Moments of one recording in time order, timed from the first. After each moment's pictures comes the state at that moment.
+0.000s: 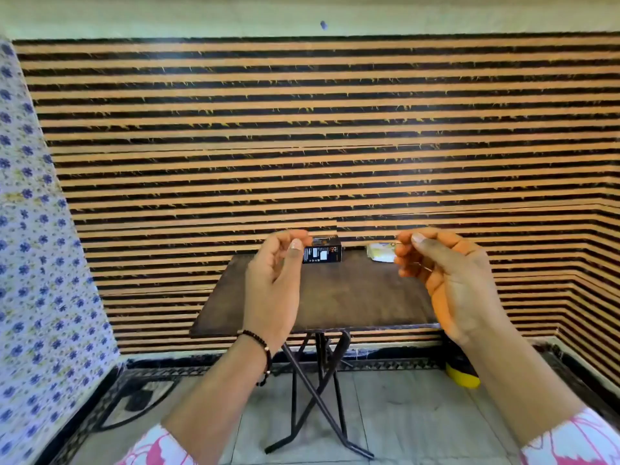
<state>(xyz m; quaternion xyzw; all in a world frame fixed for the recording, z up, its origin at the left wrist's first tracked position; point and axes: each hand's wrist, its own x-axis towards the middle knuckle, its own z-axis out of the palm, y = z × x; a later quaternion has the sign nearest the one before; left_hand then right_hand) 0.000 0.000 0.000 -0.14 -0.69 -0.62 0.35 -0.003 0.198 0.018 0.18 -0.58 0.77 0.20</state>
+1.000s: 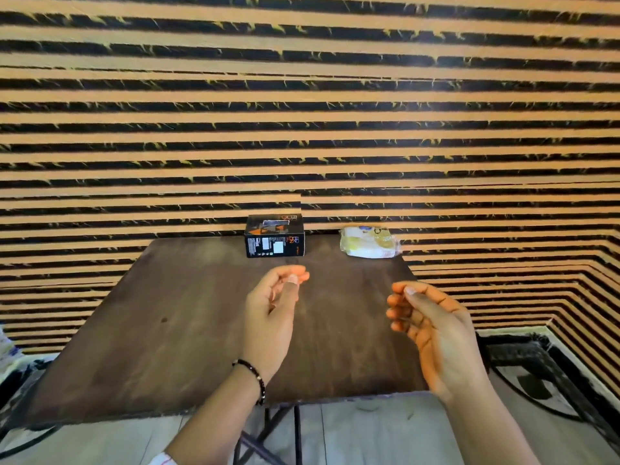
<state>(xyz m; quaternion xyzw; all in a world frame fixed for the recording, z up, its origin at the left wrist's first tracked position) -0.380 0.093 -0.105 -0.04 -0.70 -0.68 0.22 -0.356 0.284 -0.084 -0.02 -0.60 0.79 0.10</state>
